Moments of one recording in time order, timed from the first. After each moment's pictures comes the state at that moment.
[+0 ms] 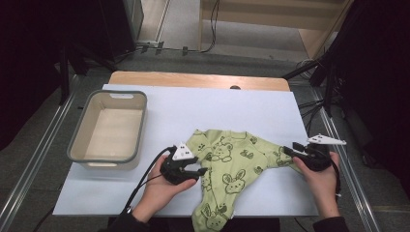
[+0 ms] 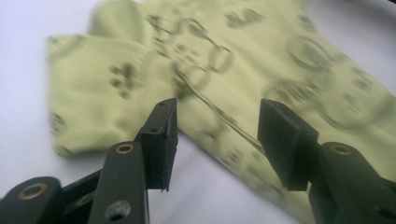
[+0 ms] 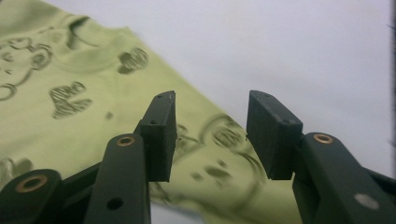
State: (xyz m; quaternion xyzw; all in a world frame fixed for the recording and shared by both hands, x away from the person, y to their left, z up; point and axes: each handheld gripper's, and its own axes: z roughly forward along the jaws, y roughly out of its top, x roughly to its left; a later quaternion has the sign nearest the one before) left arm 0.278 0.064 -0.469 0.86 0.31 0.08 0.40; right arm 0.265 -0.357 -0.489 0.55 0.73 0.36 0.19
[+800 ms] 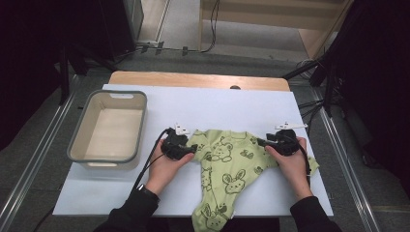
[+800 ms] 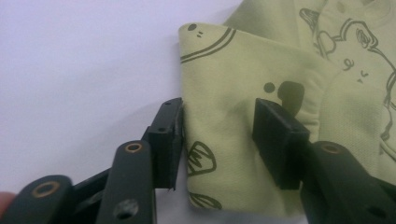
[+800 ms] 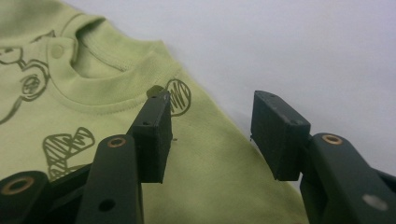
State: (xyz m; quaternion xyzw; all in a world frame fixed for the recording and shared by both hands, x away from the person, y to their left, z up) left arm 0.339 0.068 -0.503 0.84 0.41 0.12 0.34; right arm 0.327 -0.304 -0.515 0.53 0.76 0.34 0.15
